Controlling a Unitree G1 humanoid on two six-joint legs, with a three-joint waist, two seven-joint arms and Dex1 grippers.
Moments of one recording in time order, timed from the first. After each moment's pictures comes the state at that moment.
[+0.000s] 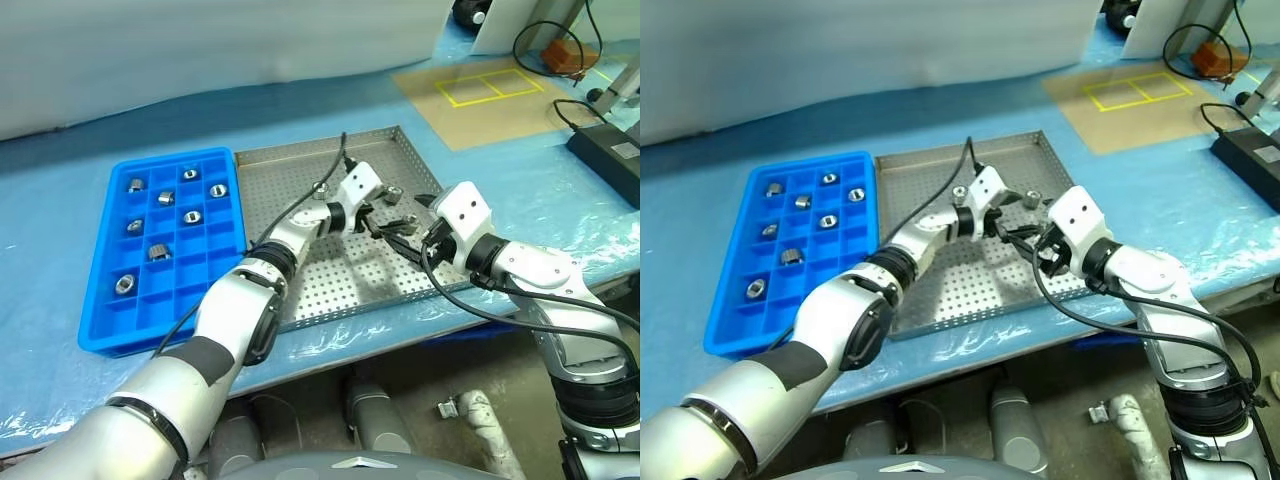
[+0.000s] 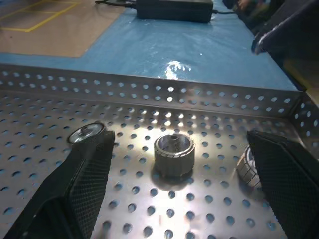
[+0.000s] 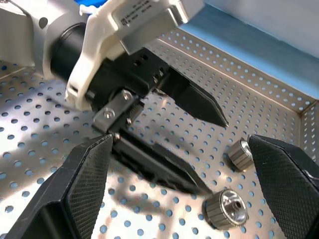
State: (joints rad) left arm -1.17 -0.13 -0.01 1.33 0.04 -0.26 -0.83; right arm -0.25 -0.63 -0.04 -0.56 0.21 0.72 0.61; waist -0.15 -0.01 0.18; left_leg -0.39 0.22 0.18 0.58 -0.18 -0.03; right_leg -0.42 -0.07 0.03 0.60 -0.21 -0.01
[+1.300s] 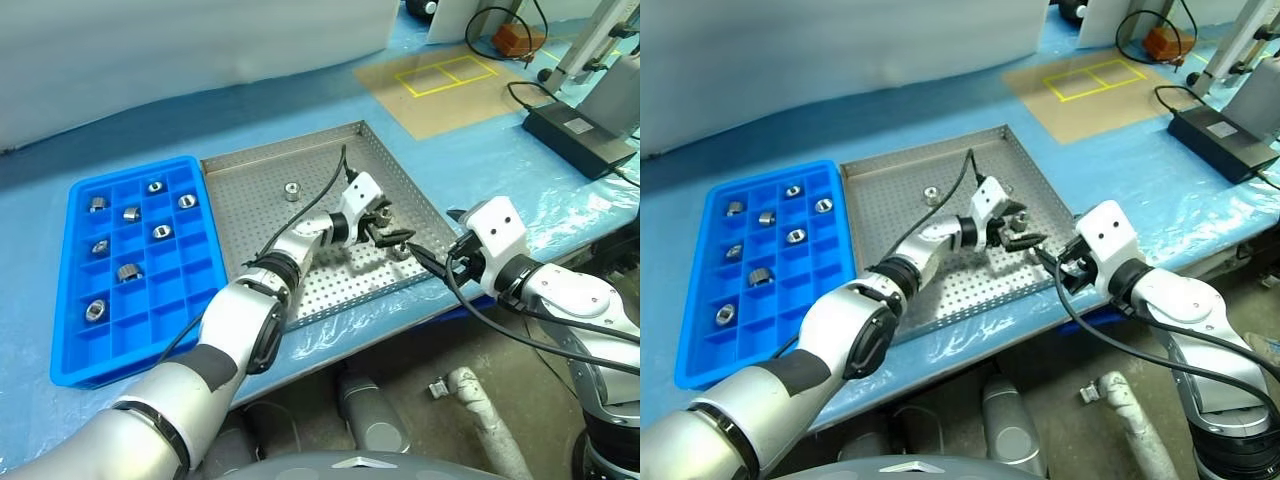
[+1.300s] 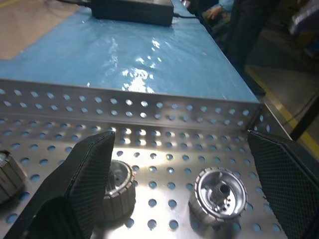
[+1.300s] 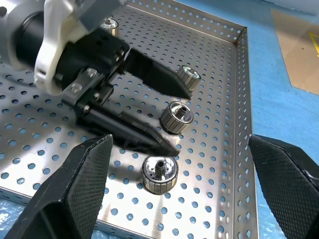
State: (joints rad) left arm -1.15 -0.14 0.05 1.32 0.01 -0.25 -0.83; right arm -0.11 -0.66 -0.16 -0.72 0.27 0.87 0.52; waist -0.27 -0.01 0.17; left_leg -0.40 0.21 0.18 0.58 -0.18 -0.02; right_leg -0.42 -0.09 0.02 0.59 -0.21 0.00
